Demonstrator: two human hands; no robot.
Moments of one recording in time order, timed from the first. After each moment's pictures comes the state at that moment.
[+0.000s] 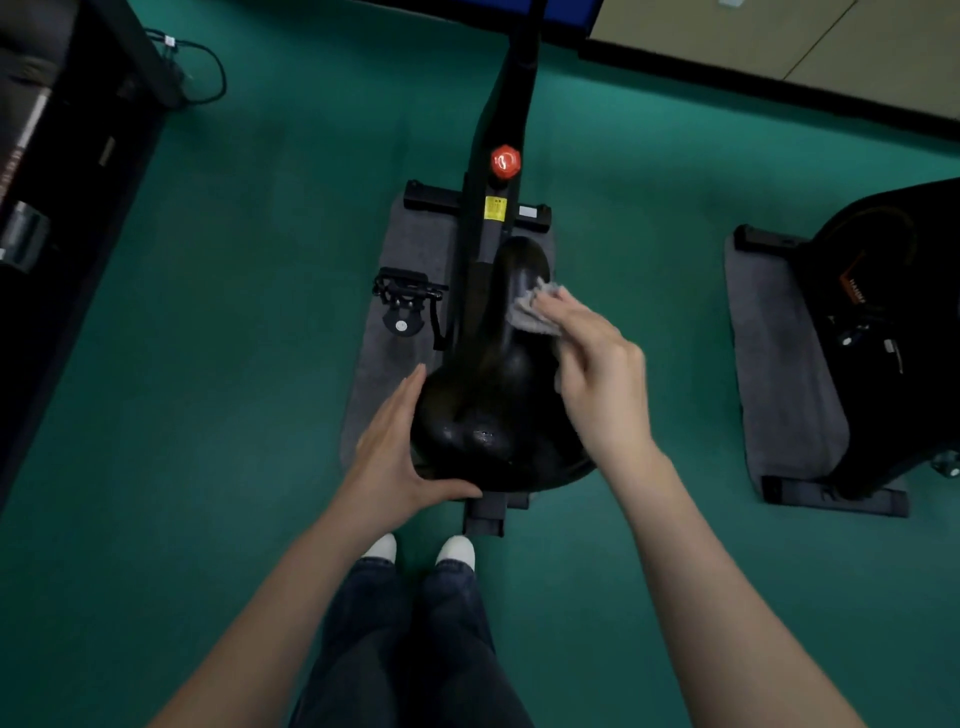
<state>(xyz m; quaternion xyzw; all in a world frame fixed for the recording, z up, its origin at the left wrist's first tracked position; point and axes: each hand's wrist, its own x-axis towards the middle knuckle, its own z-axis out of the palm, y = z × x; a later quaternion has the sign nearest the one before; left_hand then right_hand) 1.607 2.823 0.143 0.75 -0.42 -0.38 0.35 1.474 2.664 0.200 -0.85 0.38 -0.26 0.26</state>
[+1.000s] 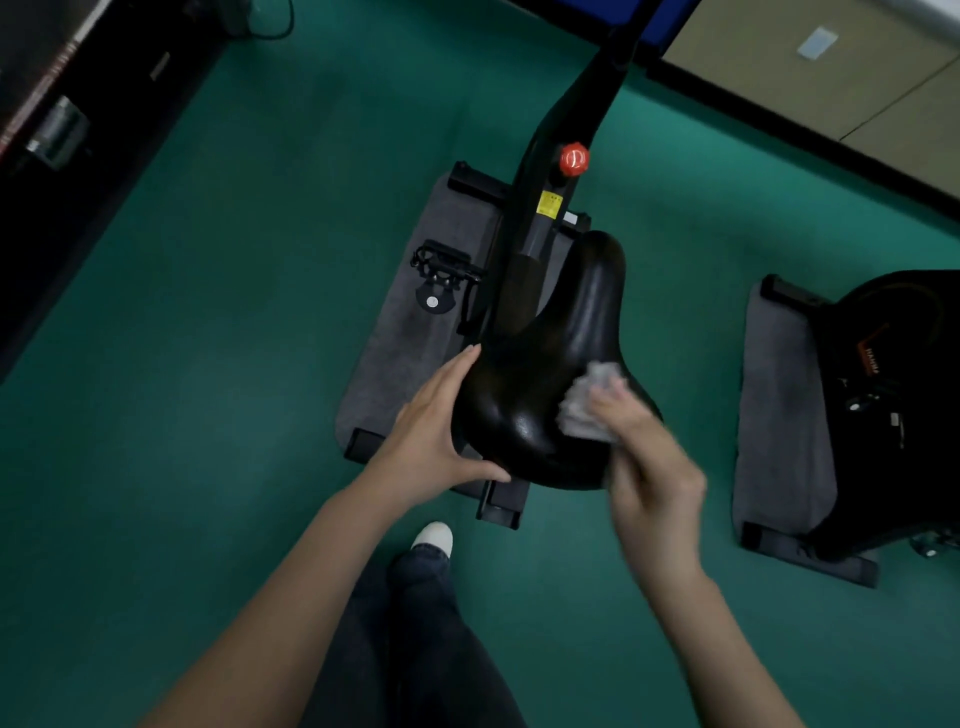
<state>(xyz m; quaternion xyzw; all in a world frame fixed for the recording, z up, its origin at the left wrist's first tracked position) 1.607 2.829 0.124 0.72 -0.39 -0.41 0.40 1.426 2.722 0.180 -0.88 0.31 -0.25 0.25</state>
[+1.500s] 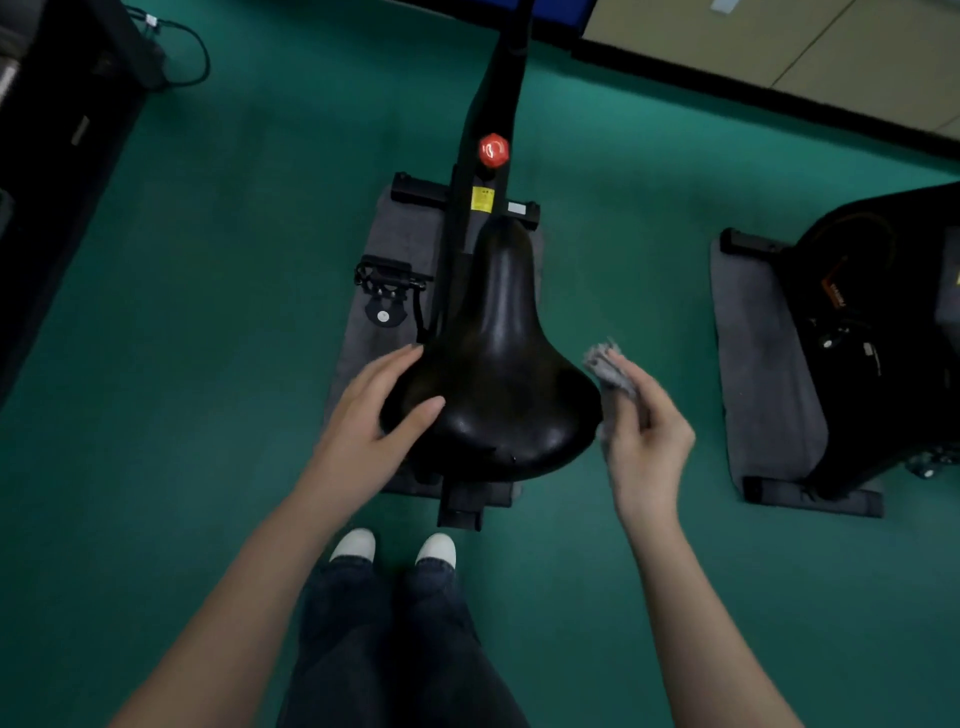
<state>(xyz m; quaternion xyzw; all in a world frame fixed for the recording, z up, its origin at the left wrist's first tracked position) 1.607 2.814 0.142 0.72 -0.38 -0.36 0.45 1.402 2.682 0.156 -0.64 0.53 -0.37 0.42</state>
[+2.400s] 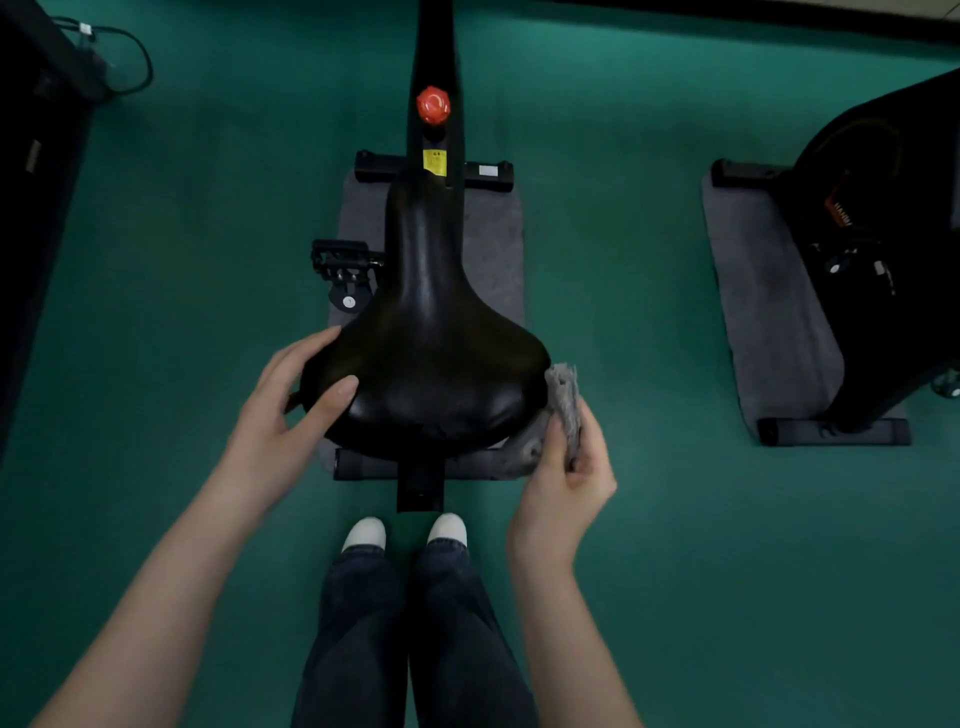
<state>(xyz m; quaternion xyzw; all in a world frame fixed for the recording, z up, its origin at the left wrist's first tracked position) 1.602 2.810 0.144 0.73 -0.36 -0.35 0.46 1.410 2.749 0.123 -0.35 0.63 -0.52 0.47</state>
